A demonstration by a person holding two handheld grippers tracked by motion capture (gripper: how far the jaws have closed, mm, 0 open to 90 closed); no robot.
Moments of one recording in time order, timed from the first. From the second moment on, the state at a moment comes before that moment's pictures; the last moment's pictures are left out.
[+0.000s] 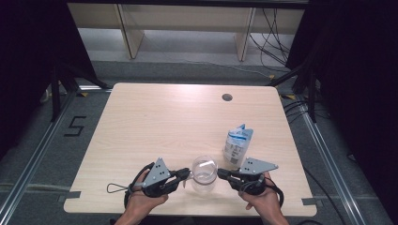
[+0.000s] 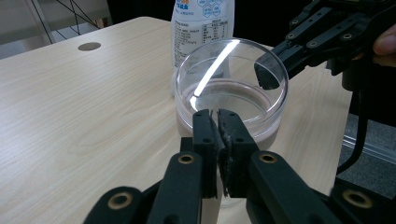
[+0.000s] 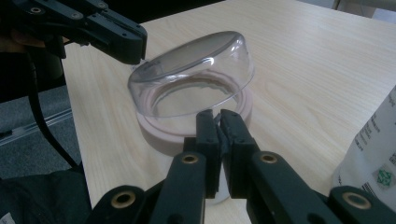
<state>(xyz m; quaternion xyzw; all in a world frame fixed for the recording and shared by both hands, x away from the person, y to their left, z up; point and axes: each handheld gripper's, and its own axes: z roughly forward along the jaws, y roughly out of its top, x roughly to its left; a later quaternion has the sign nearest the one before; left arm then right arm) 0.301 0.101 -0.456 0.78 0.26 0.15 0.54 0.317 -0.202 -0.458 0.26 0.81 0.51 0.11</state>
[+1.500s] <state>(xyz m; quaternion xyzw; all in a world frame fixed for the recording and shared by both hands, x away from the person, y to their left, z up) 0.285 0.154 -0.494 0.80 0.36 0.16 0.45 0.311 -0.161 -0.428 0.21 0.81 0.53 0.14</state>
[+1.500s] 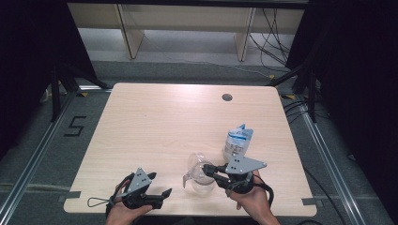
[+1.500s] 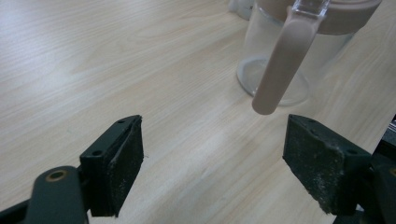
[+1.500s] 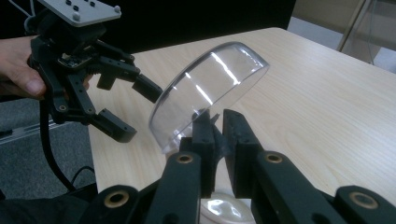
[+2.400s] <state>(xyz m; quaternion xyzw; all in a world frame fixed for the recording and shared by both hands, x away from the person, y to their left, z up) 0.284 0.150 -0.502 0.81 0.34 0.16 0.45 0.308 -0.135 -0.427 0.17 0.82 0.53 0.12</state>
